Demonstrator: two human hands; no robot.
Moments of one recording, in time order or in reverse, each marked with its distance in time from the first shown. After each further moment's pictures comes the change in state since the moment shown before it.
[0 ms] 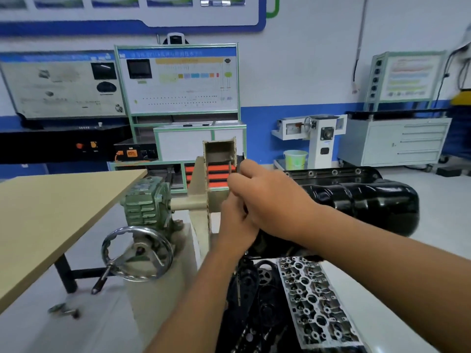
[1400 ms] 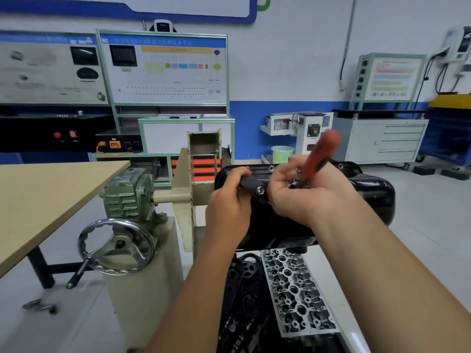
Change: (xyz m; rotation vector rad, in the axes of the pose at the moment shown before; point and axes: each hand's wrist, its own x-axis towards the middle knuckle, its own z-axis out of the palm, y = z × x) left_hand -0.005 0.012 0.005 0.046 0.042 0.048; right_hand -0.018 0.005 -0.060 2.555 0.817 1.488
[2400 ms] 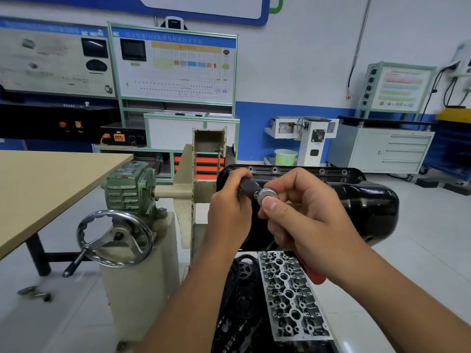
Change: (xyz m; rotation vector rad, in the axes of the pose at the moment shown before) left_hand -0.005 -0.002 0.007 -0.049 0.058 -0.070; right_hand -0.004 -0.003 -0.070 -1.456 -0.671 -0.728
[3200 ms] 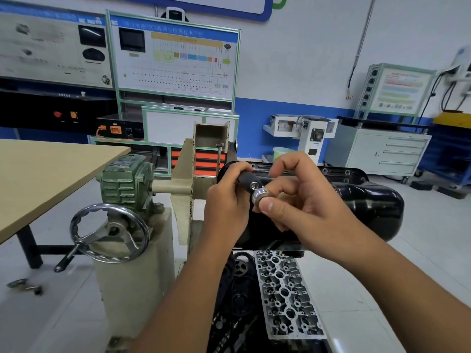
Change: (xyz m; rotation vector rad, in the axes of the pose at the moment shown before) left_hand 0.008 -0.002 -0.008 -0.068 -0.012 0.043; right_hand 0.021 0.006 -0.012 -0.137 -0.205 -0.085
